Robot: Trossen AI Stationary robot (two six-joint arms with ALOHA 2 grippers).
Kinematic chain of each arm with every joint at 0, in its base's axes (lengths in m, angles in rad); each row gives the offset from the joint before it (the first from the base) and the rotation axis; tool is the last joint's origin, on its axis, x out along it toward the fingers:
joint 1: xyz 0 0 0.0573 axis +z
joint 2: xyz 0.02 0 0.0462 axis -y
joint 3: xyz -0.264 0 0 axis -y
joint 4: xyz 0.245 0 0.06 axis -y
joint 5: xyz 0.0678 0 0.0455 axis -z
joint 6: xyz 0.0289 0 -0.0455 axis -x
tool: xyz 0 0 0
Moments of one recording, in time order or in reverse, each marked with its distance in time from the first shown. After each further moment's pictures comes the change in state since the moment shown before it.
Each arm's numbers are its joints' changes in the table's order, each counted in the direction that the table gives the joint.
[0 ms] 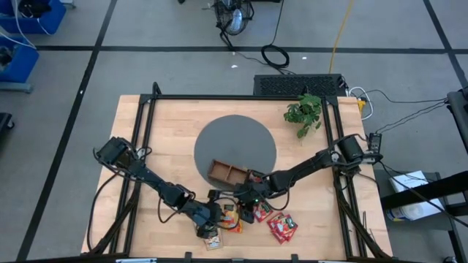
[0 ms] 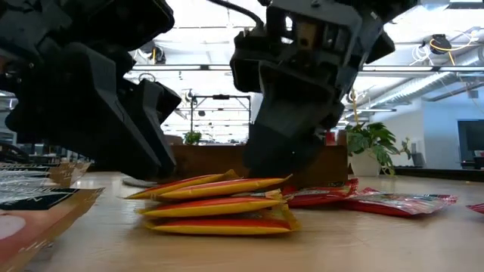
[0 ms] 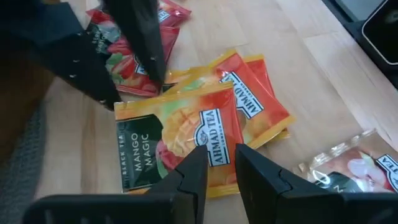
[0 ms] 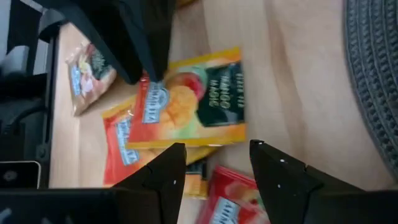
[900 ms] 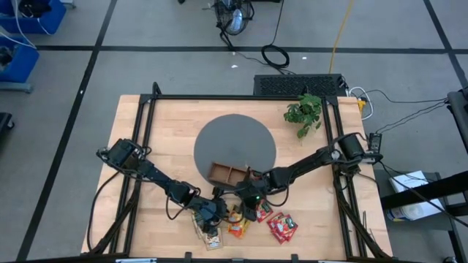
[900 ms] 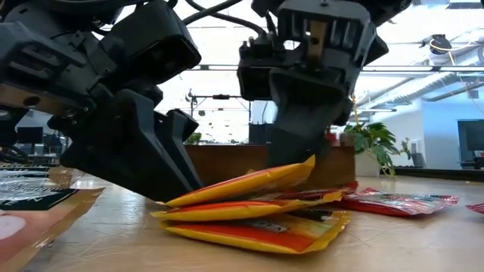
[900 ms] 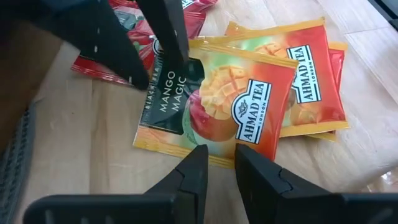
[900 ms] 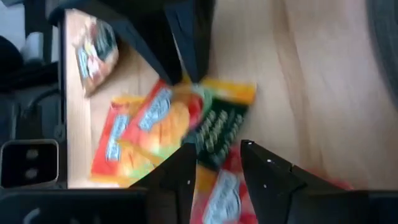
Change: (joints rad) left arm 0.069 -0.079 0.000 0.072 0.053 -0.006; right arm -0.027 0.036 -0.006 -0.070 -0.122 -0.019
